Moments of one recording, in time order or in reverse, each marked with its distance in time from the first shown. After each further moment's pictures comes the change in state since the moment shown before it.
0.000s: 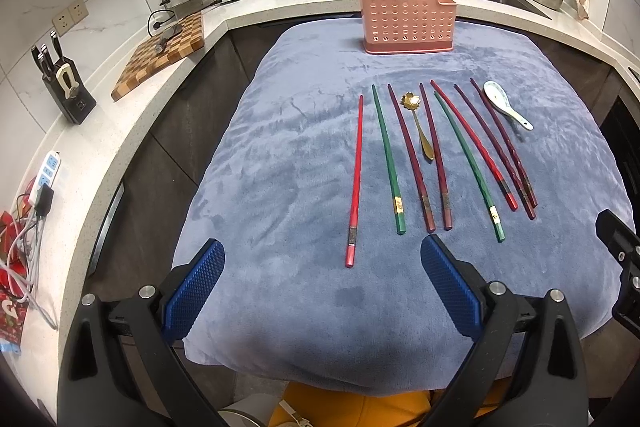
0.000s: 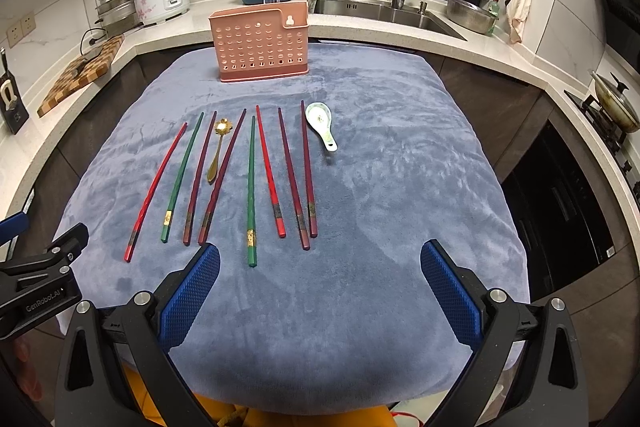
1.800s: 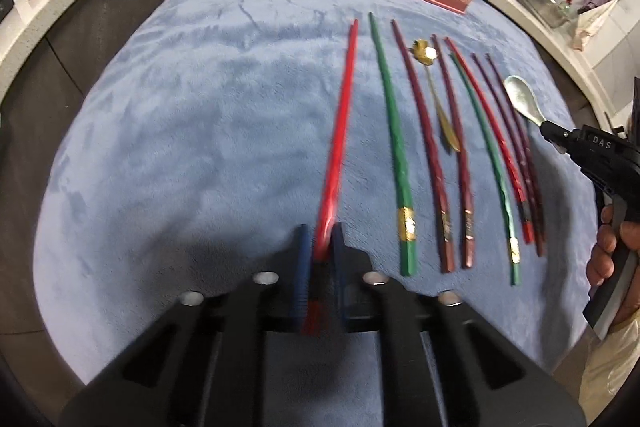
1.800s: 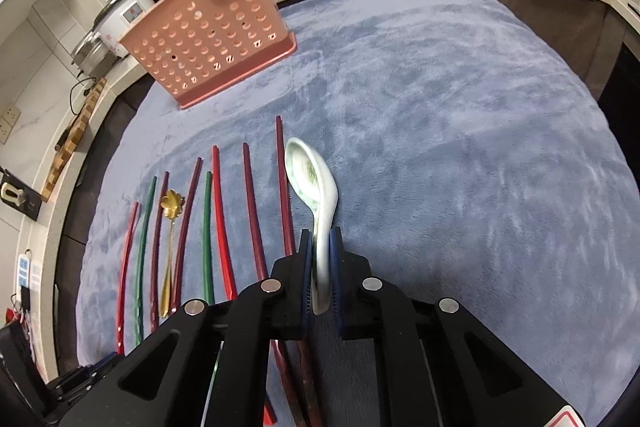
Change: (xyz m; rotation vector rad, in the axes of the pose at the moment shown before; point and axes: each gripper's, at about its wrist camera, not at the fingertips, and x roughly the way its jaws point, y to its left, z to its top) left arm 0.142 0.019 0.005 -0.181 0.231 -0.335; right arm 0.205 -0.044 0.089 0.248 0.160 0.281
